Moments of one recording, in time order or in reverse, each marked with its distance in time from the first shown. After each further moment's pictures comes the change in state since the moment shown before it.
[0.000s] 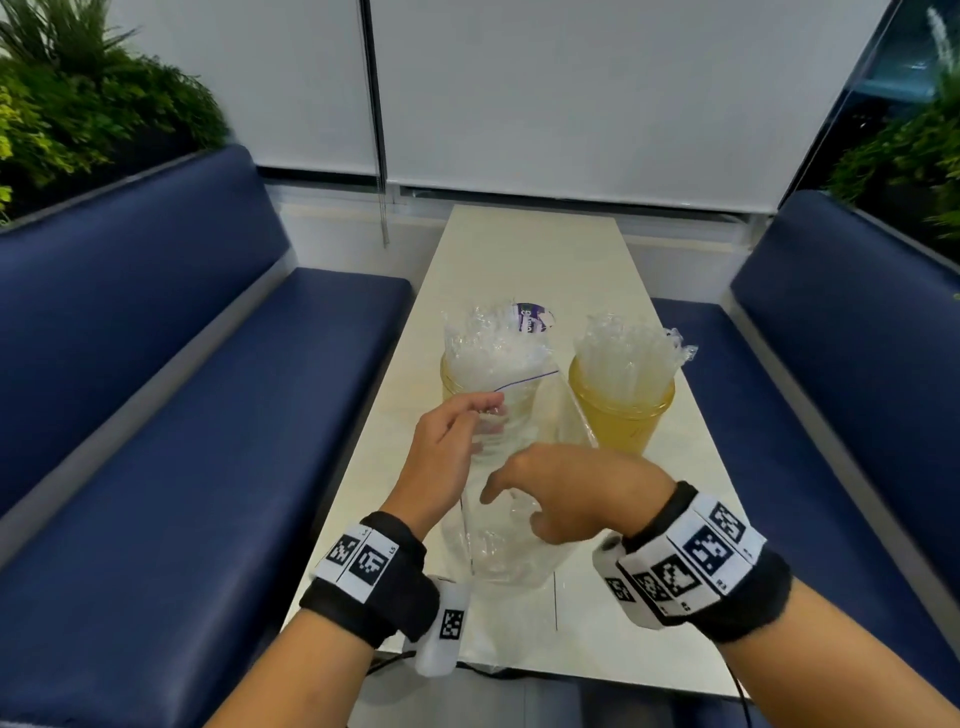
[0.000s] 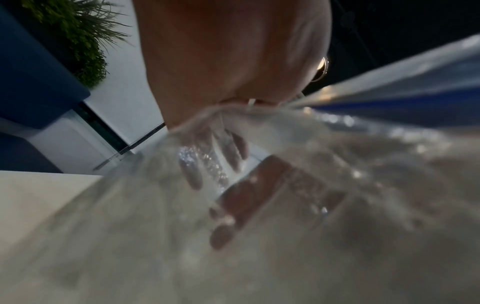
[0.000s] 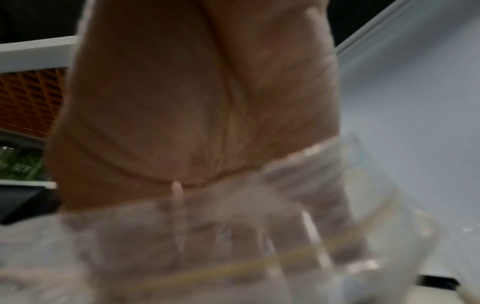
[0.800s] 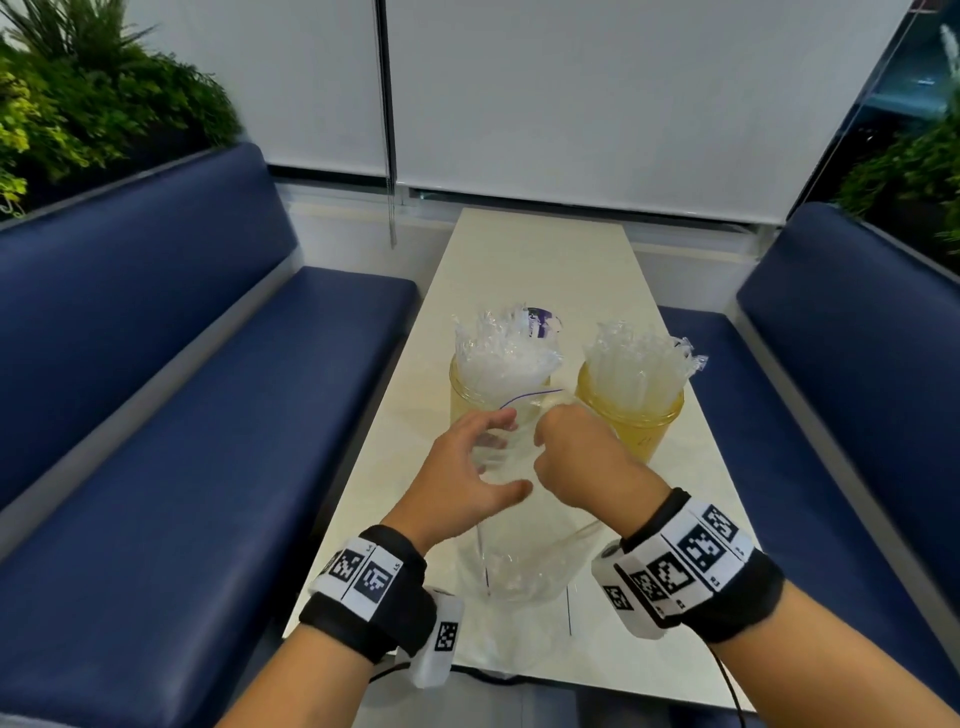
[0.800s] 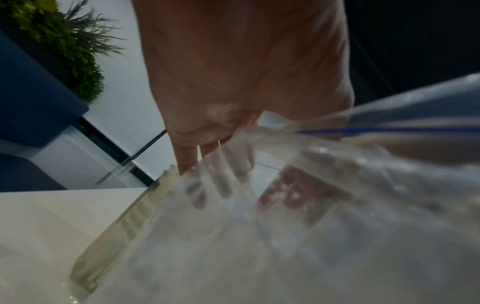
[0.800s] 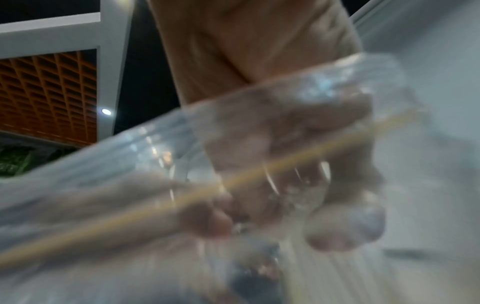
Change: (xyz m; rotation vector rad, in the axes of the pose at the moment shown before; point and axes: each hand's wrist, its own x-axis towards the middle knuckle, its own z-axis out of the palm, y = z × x) left_hand -0.007 -0.016 -0.008 0.234 -0.179 0.082; right_hand 0.012 -0.006 -0.011 0.179 0.361 0.389
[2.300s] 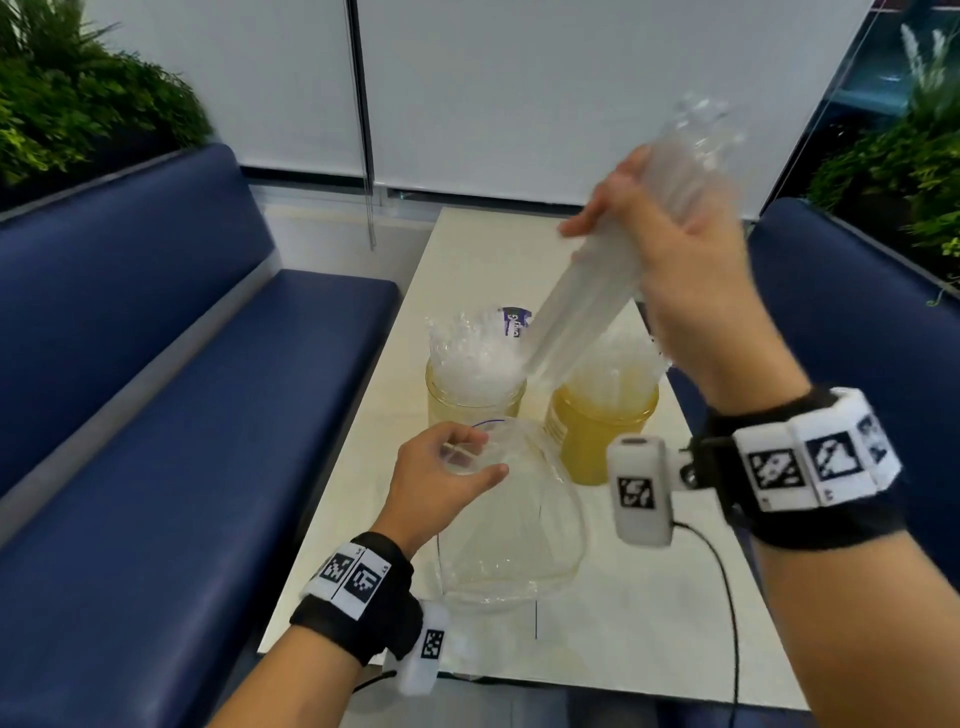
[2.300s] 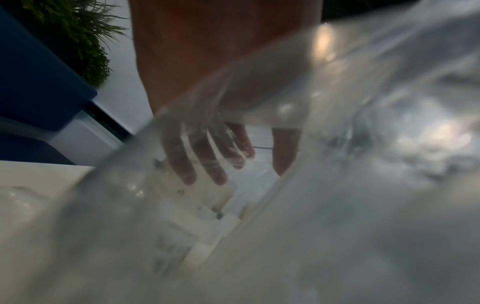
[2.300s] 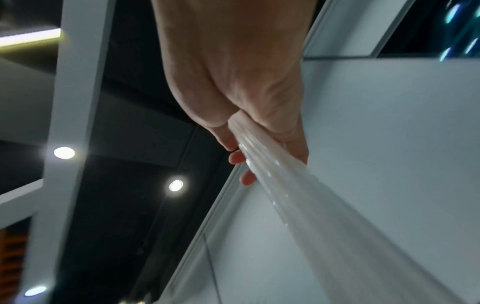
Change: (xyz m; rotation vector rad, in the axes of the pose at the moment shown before) left_hand 0.008 -0.012 0.012 -0.035 0.207 -0.094; right_hand -0.006 0.035 -0.120 1.237 0.717 -0.541
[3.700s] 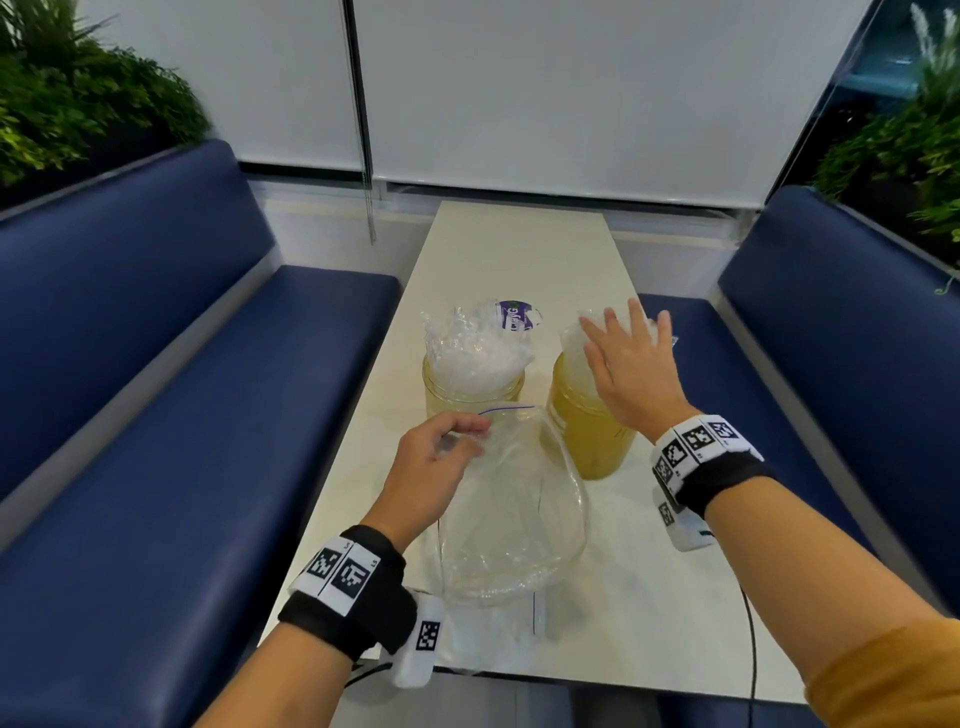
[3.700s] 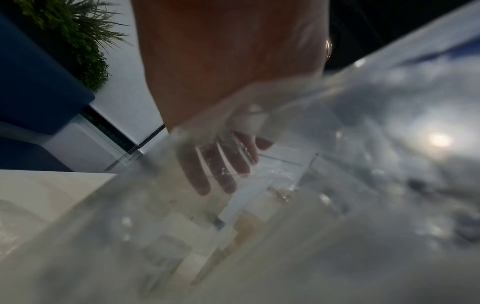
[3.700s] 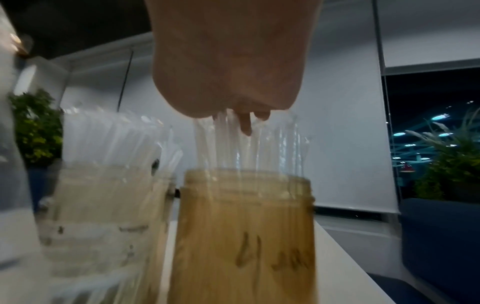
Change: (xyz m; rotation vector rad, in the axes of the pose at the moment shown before) left_hand 0.004 0.009 -0.001 -0.099 -0.069 -0.027; right_hand -0.024 0.205 -0.066 -1.445 -0.319 0.031
